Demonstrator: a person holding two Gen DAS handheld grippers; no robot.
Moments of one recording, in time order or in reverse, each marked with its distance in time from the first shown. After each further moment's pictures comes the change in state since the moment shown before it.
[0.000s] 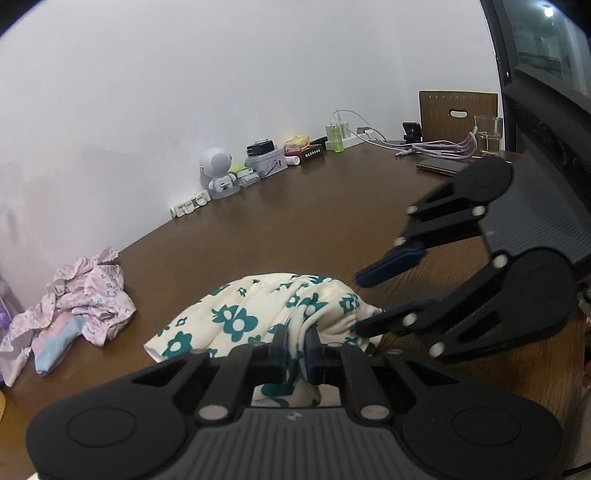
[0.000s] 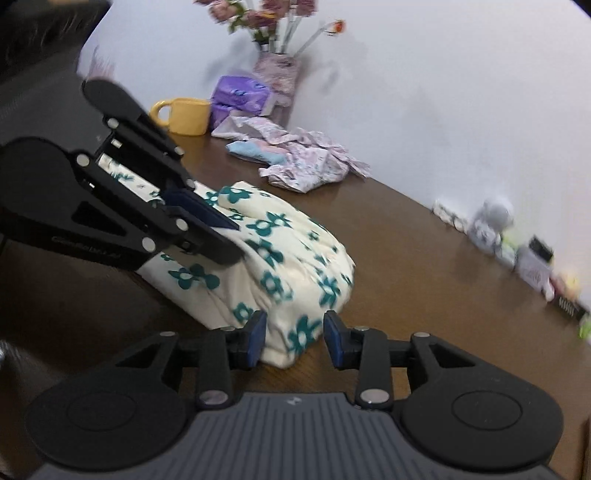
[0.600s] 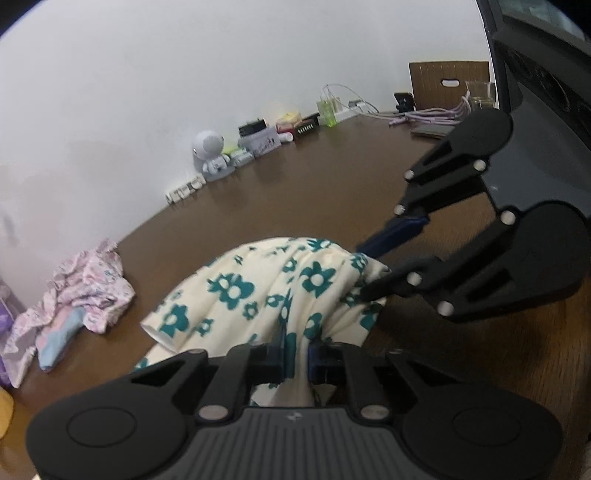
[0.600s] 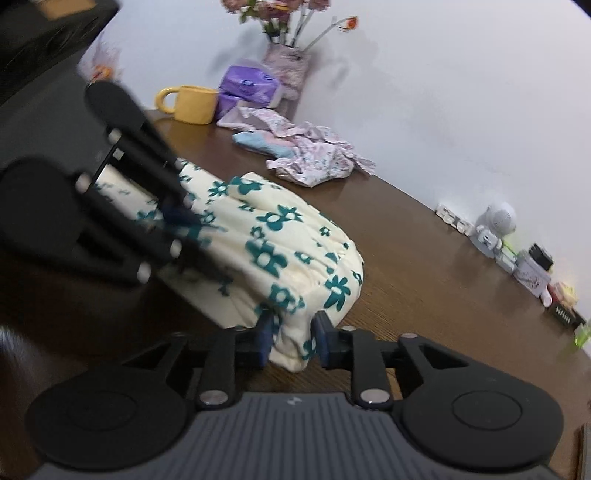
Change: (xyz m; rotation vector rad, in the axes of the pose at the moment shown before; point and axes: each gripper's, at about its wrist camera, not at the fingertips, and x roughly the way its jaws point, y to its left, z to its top) left arm 0.011 -0.002 -0.018 0.076 0.055 0.019; right arm 0.002 0.010 -0.003 -0.035 0.018 -0.017
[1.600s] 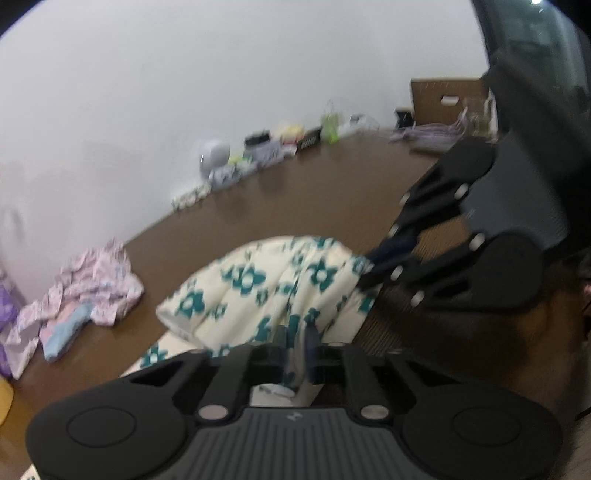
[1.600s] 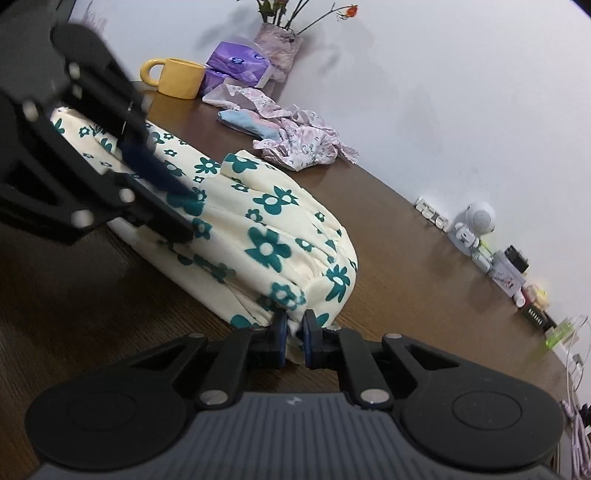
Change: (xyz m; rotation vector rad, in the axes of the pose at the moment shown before) left arm -0.021 0.007 -0.018 -0.037 -0.048 -0.019; right arm 0.016 0.023 0.001 -0.015 0.055 -0.124
